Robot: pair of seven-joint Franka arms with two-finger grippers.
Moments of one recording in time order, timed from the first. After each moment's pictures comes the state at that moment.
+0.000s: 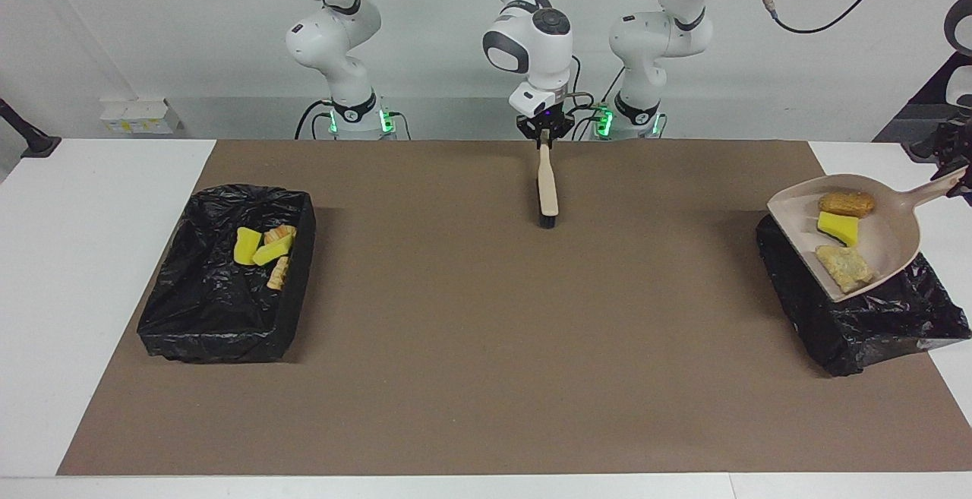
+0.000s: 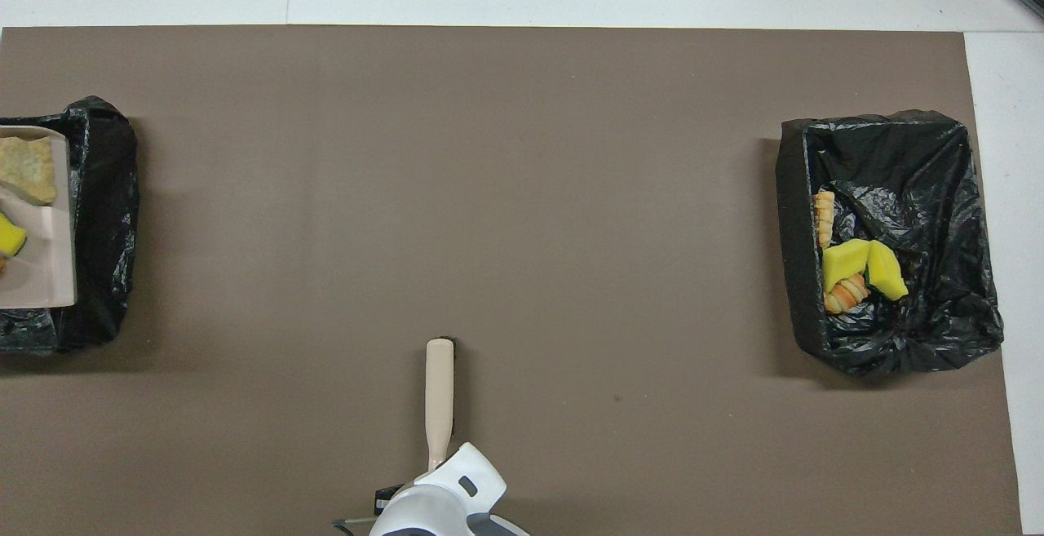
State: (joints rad) left arm 0.00 0.24 0.44 -1.40 0.19 1.75 1.90; right arm 0.82 0.13 0.25 -2.14 0.09 2.30 1.07
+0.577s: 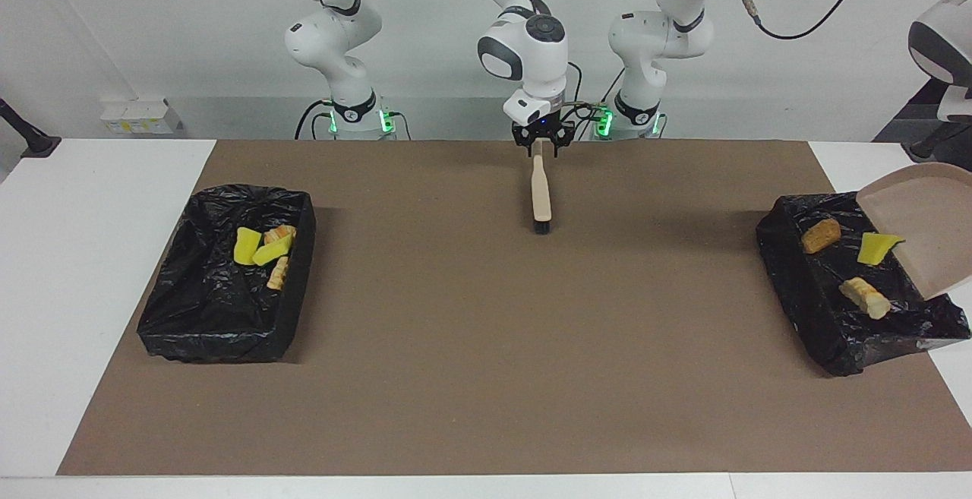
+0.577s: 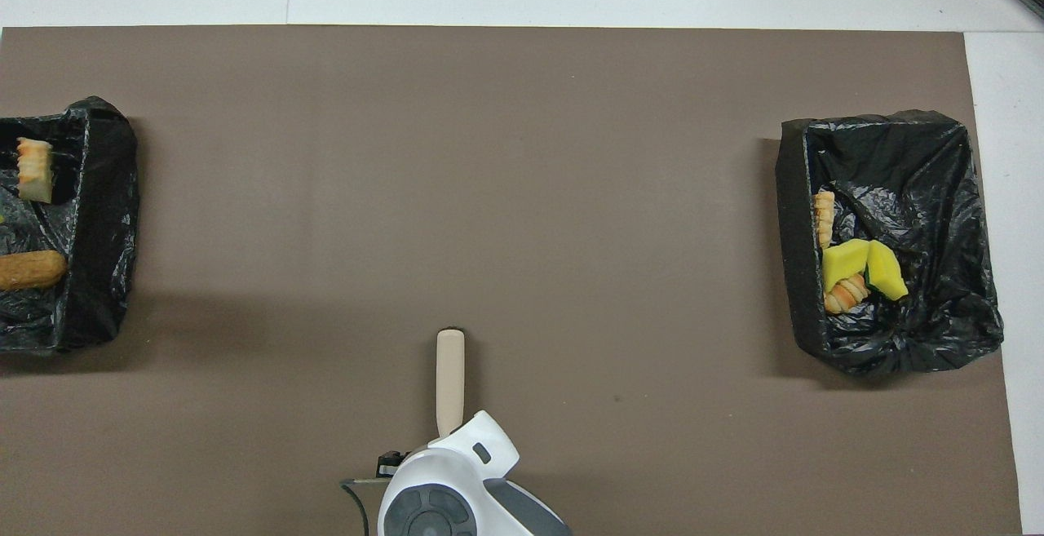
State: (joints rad) left arm -0.12 0.25 0.41 -1.39 0.81 1.84 1.72; right arm 0.75 0.14 0.25 -2.10 0.09 2.30 1.07
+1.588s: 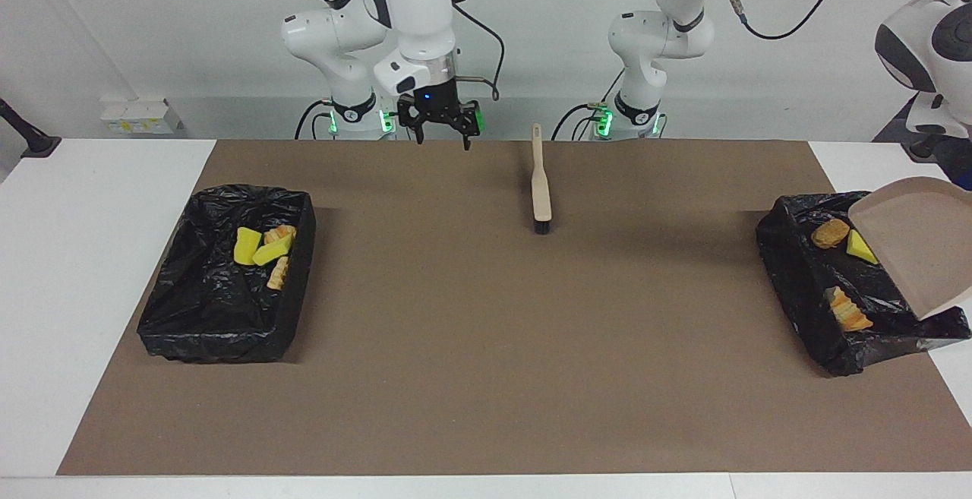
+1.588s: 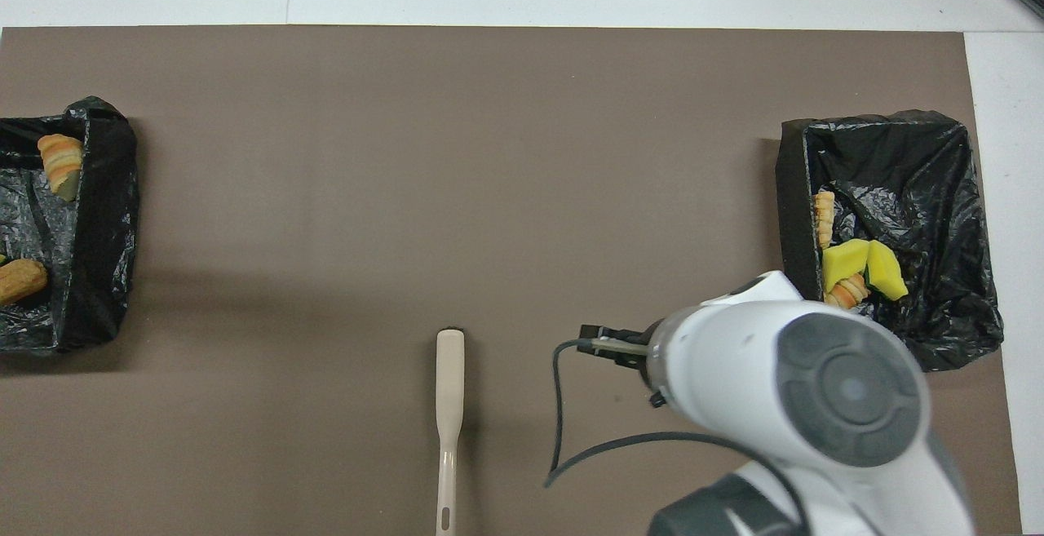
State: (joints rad) left arm -0.13 0.24 0.29 -1.39 0.72 1.78 1.63; right arm 0.23 -0.22 0.22 -1.99 0.09 1.83 0.68
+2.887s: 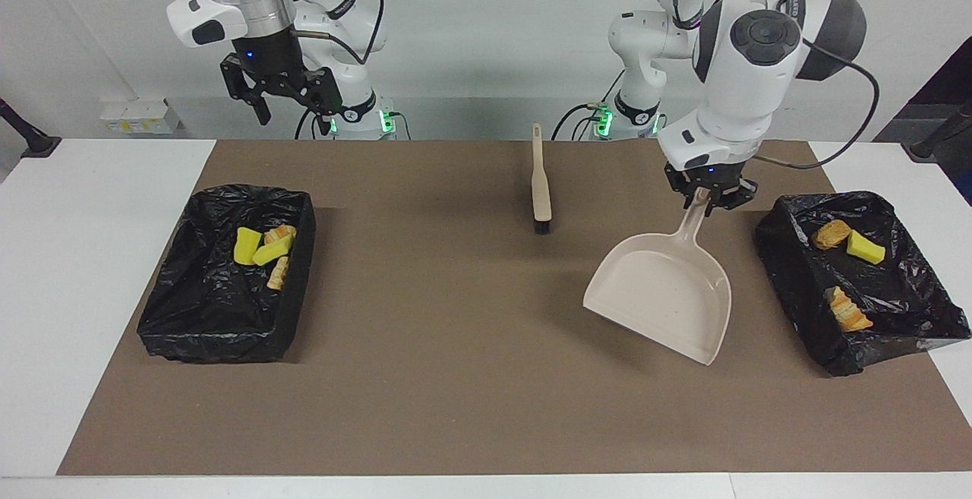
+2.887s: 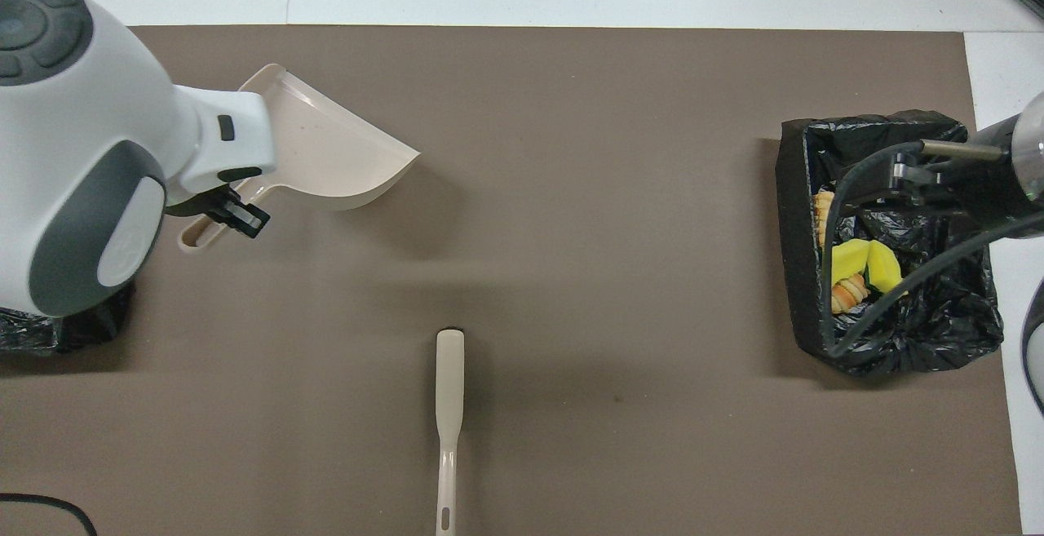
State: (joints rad) left arm -0.14 0.15 -0.19 -1.60 0.15 1.67 0.24; right arm -0.02 0.05 0.19 -1.34 -0.07 1.40 0.34
